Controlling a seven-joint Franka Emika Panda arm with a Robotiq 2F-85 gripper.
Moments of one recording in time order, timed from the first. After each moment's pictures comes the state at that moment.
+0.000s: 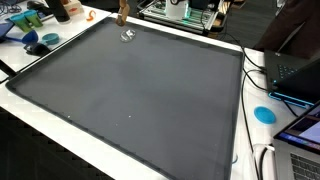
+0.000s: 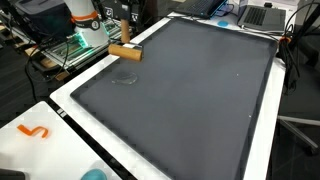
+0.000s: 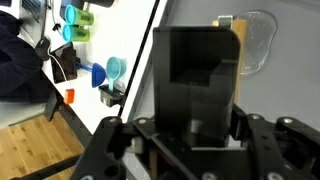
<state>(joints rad) 0.05 -0.29 0.08 -2.54 -0.84 2.11 0.22</state>
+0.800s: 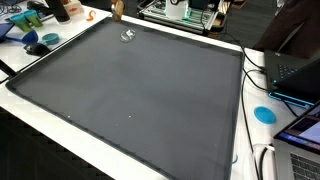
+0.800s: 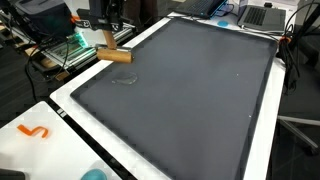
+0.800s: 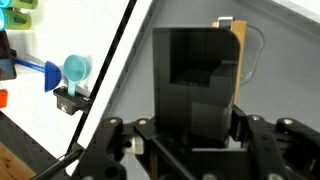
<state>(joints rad) -0.02 -0.34 -0.17 -2.52 -0.54 2.25 -0.36</state>
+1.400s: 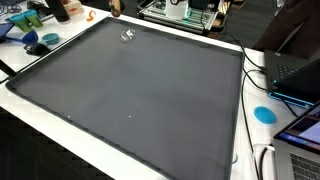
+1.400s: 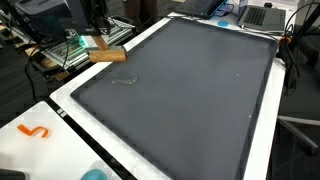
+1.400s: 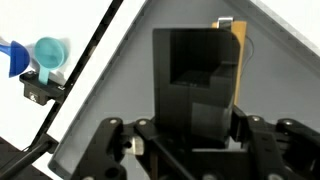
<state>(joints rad) -0.05 -0.32 -0.29 -2.46 -0.30 2.25 -0.81</state>
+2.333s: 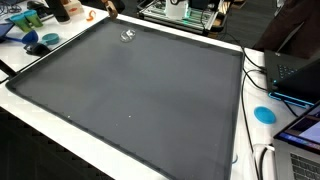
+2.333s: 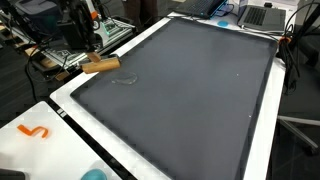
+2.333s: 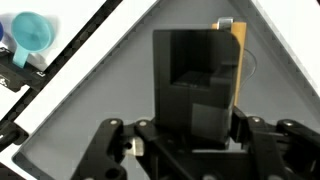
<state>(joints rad) -0.13 -0.19 -0.34 -2.37 -0.10 2.24 -1.24</state>
